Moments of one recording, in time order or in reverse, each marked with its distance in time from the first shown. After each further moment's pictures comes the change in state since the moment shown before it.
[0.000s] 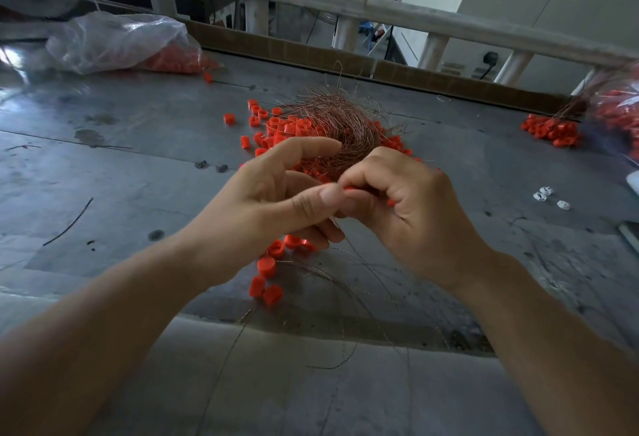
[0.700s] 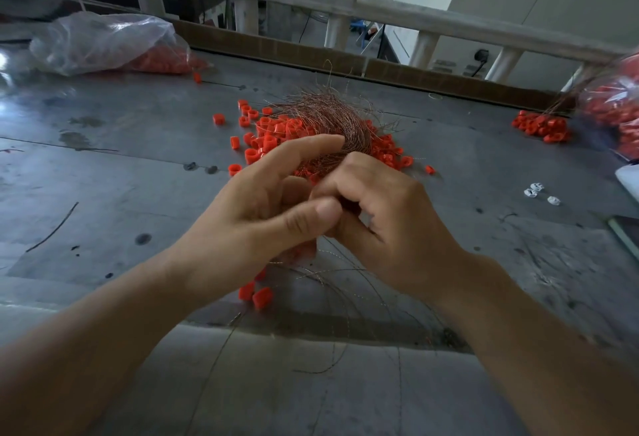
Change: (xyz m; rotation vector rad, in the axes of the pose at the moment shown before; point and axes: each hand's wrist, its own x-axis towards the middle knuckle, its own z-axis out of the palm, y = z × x) left_hand -0.007 0.001 0.007 0.060 0.001 0.077; right_hand -0.003 -0.006 0.008 -0.056 -0.013 -0.080
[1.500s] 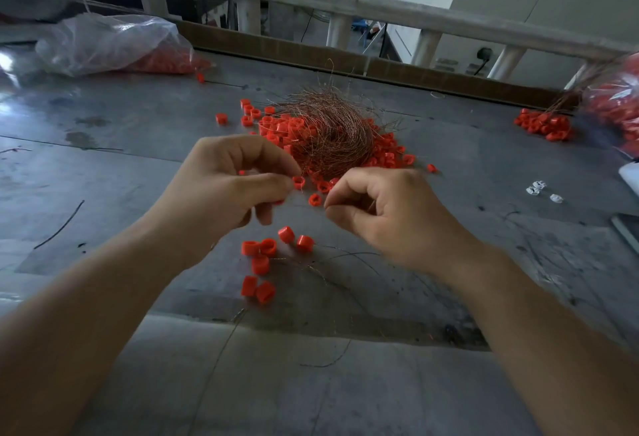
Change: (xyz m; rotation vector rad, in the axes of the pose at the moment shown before) left_hand 0.013 0.006 -0.021 0.220 0.326 -0.141; right_hand 0.002 0.010 -0.007 0.066 -0.192 0.372
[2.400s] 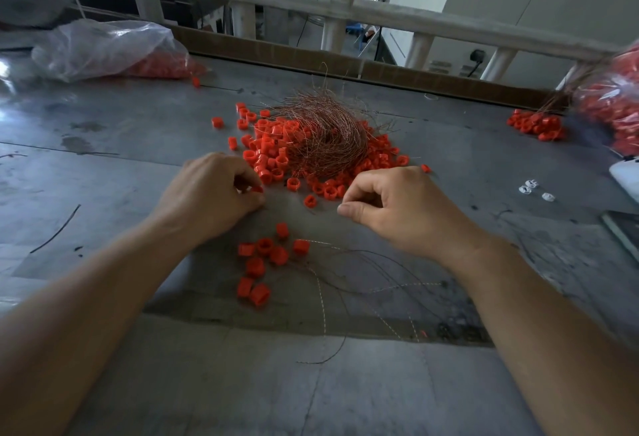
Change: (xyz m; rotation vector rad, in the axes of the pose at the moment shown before) left_hand 0.028 -0.038 -0.010 0.906 0.128 0.004; right_hand 0.001 0.023 -0.008 -0.214 -0.014 0.117
